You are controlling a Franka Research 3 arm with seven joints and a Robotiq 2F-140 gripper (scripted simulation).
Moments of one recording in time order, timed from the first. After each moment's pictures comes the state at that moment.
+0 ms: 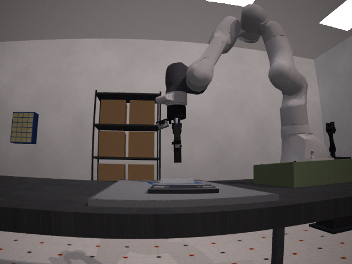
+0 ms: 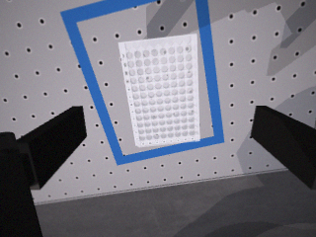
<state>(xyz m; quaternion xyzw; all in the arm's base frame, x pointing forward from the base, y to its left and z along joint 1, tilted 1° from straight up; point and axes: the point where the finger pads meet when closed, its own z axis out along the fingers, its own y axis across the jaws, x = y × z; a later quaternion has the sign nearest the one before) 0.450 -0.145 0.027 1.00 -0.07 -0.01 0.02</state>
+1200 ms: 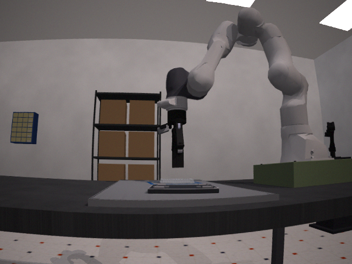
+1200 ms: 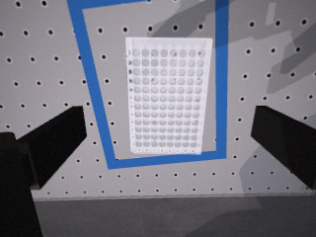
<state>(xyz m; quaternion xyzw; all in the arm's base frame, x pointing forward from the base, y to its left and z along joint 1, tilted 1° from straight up) 0.451 -0.144 0.007 1.00 -0.01 0.00 0.00</state>
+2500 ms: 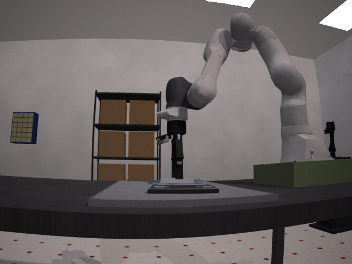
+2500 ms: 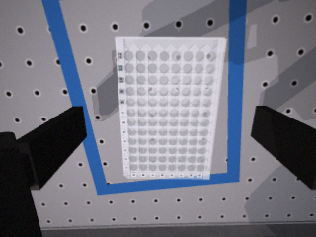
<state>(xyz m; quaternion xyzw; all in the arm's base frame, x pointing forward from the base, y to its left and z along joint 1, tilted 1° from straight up) 0.453 -0.145 -0.035 1.00 -0.01 0.00 0.01</state>
